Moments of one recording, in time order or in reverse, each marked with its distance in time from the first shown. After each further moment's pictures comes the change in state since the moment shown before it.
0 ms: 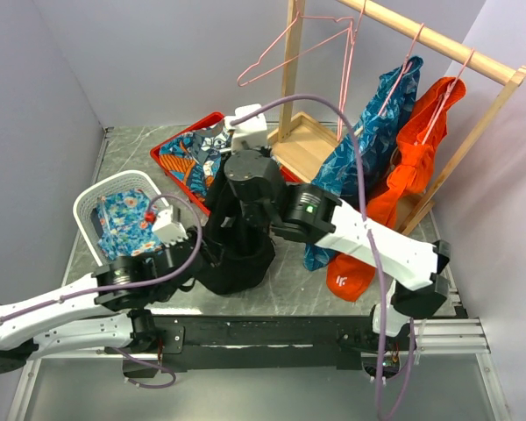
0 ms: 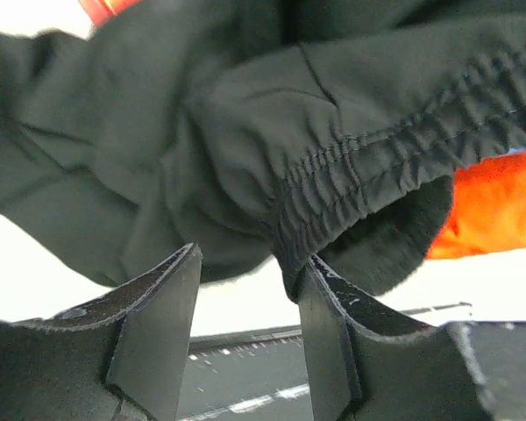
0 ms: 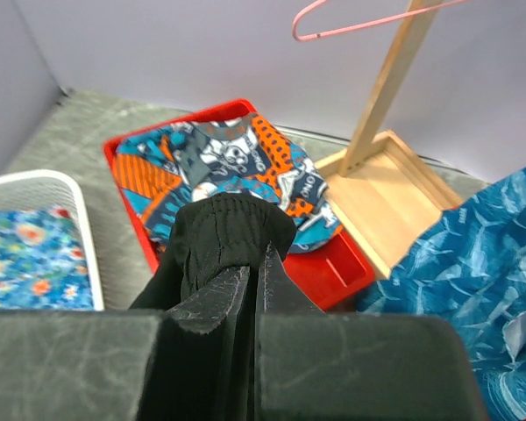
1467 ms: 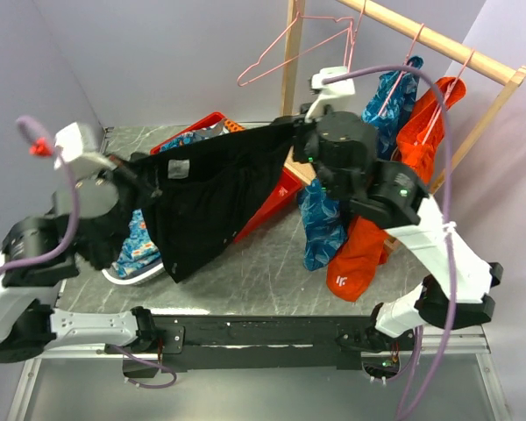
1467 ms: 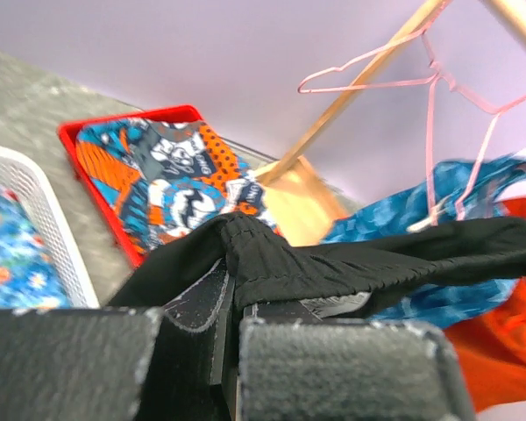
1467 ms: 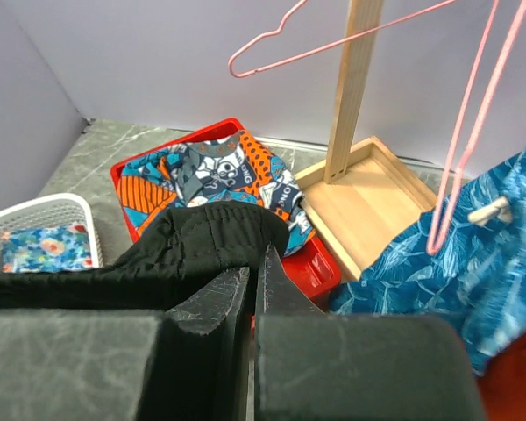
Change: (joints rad) left arm 0.031 0.235 0.887 -0.177 -0.419 0.474; right arm -0.204 -0.182 0.108 -0.245 -0.245 0.052
